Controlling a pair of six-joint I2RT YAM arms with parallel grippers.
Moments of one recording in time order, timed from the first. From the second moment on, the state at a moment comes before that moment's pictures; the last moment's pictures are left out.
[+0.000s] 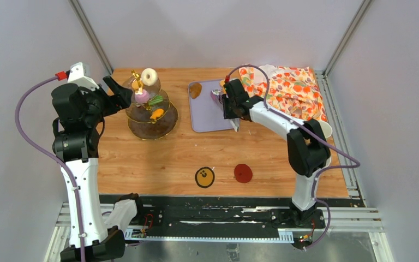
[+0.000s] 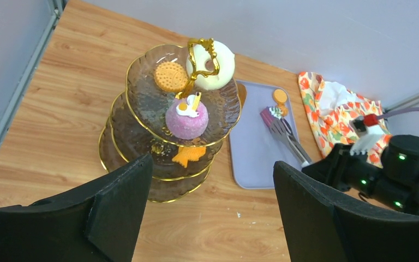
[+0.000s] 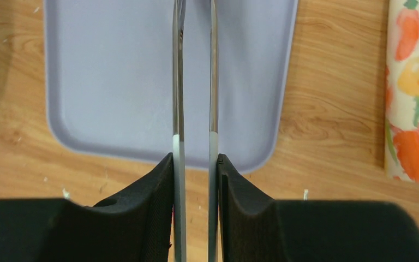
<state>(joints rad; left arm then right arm) 0.21 0.93 1.38 -0.69 0.27 -0.32 0.58 1.95 1.50 -0.40 0.15 0.31</state>
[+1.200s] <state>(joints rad) 0.21 0.92 1.41 -0.70 0.26 -0.33 0.90 1.76 1.45 -0.36 -0.09 0.17</state>
